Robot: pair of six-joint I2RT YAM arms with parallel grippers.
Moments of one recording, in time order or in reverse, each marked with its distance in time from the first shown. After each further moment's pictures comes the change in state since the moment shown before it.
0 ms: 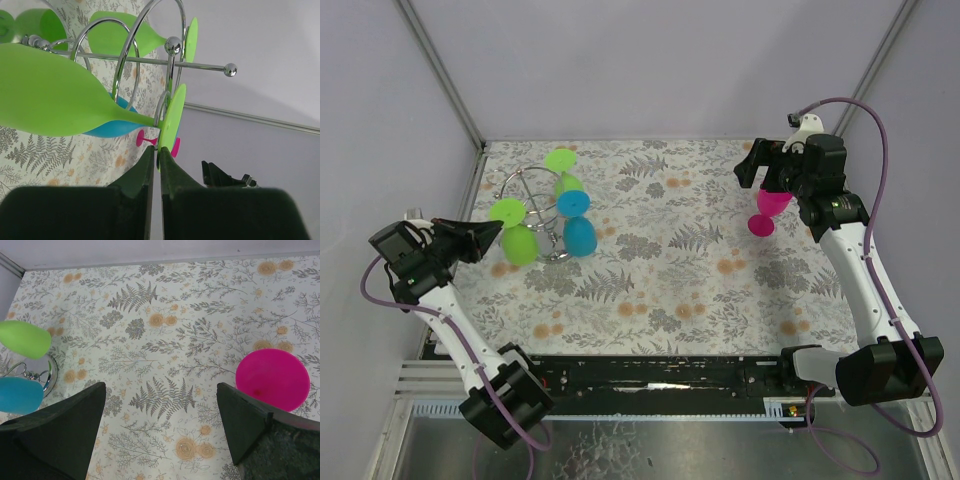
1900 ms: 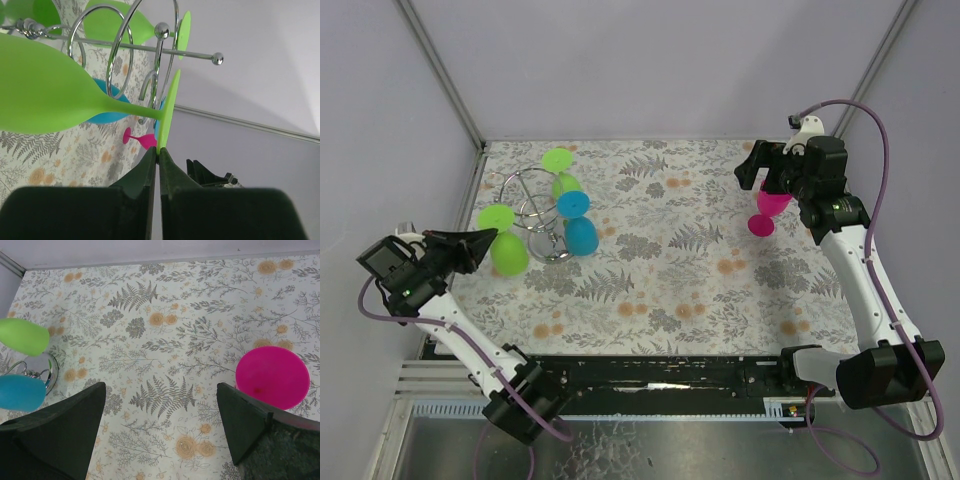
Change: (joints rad) left arm 0.139 -0.054 0.021 -0.154 0.102 0.037; right arm 0.000 -0.016 -0.012 0.000 -0.001 0.000
